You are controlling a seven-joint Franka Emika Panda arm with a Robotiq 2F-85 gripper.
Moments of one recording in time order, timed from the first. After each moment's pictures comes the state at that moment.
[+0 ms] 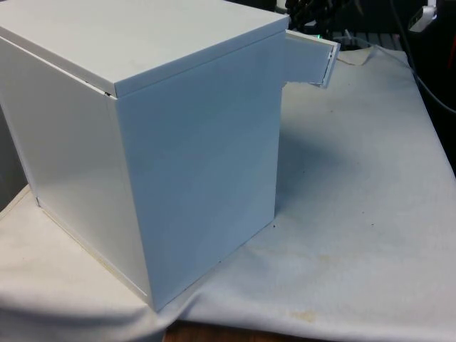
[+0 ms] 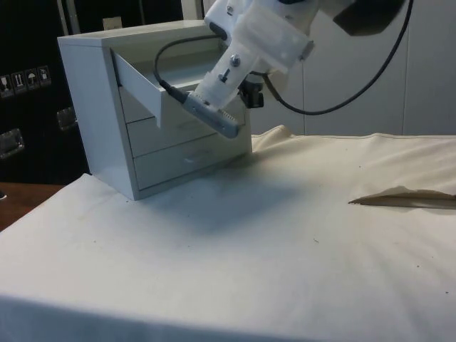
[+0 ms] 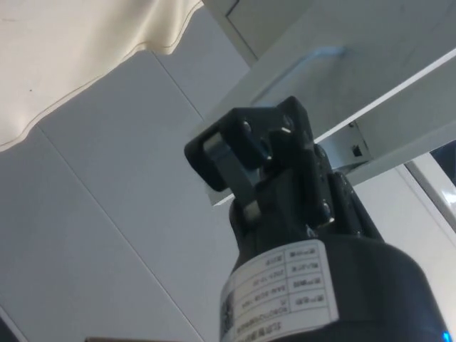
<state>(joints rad) 0.82 -0.18 -0.43 -2.60 -1.36 2.00 0.83</state>
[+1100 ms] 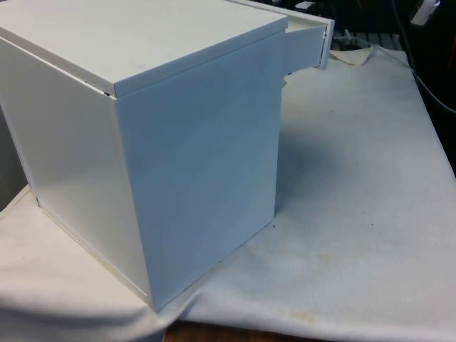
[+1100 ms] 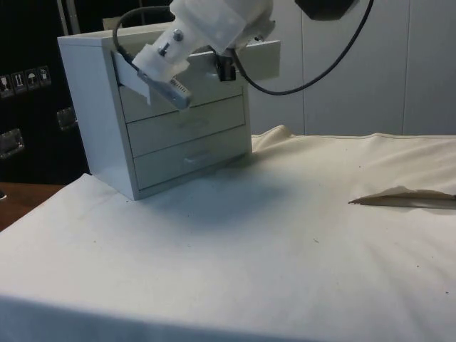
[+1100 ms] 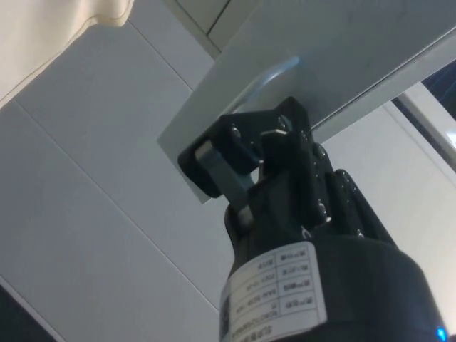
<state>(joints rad) 0.82 -0.13 -0.46 -2.46 -1.36 1.92 0.75</state>
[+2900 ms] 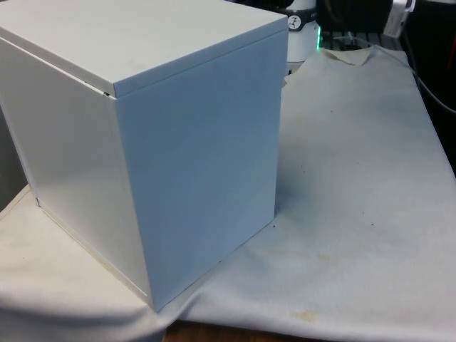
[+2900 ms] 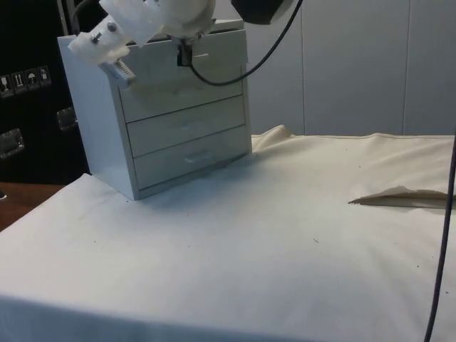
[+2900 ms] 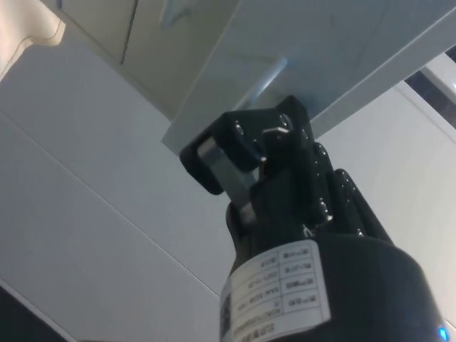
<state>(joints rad) 0.81 0.12 -0.65 -2.18 -1.38 2.06 0.78</state>
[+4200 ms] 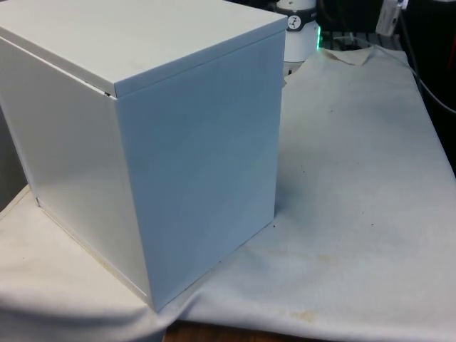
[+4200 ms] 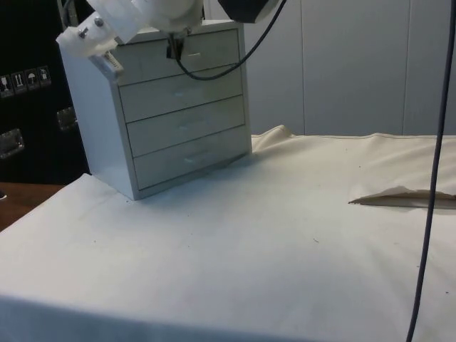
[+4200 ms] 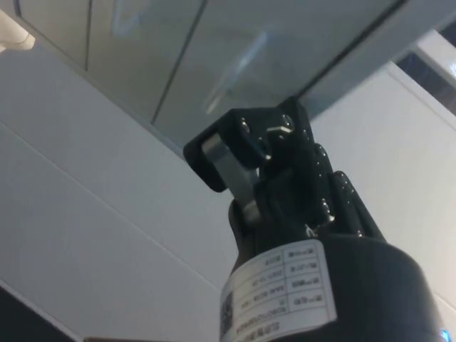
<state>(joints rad) 0.81 0.17 -0.69 -2.12 -1.37 2.07 0.82</state>
